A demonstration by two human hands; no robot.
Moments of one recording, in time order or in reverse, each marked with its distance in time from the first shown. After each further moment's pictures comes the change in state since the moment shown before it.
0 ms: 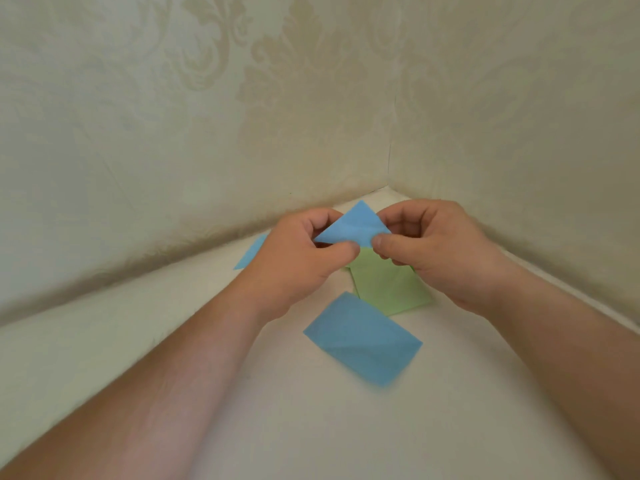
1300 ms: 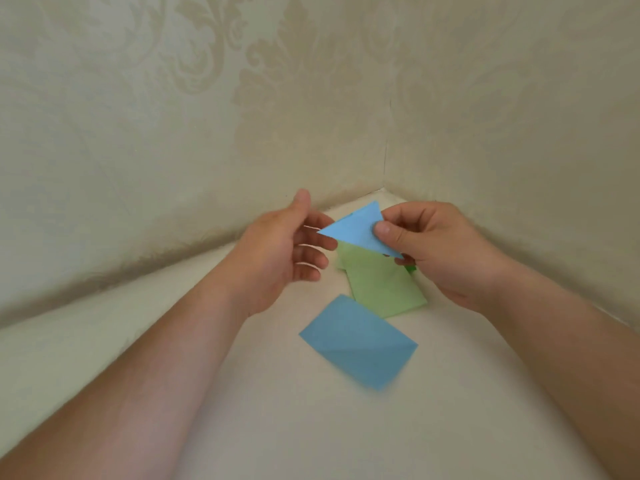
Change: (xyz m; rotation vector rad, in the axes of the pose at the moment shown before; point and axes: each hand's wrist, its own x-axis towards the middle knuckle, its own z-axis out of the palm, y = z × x) left_hand 0.012 0.002 -0.016 -0.382 0.015 -0.289; right_hand 0.009 0.012 -0.008 0.040 -0.027 0.036
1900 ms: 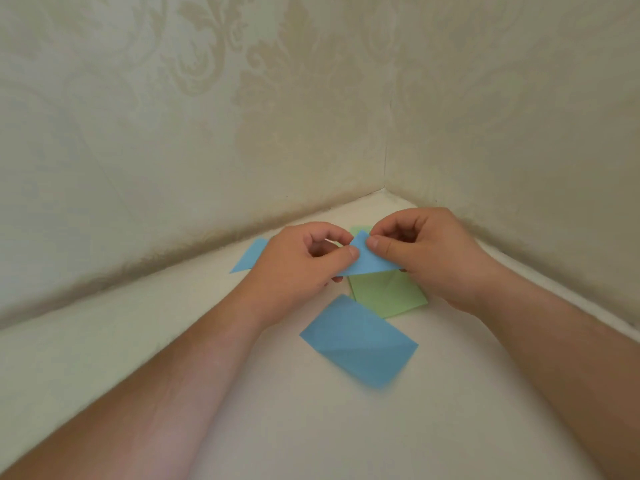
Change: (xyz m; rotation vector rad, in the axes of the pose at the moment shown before) left_hand 0.001 -0.026 0.006 0.432 -0.036 0.266; right_hand 0.002 0.008 0.002 -0.137 0.041 -0.072
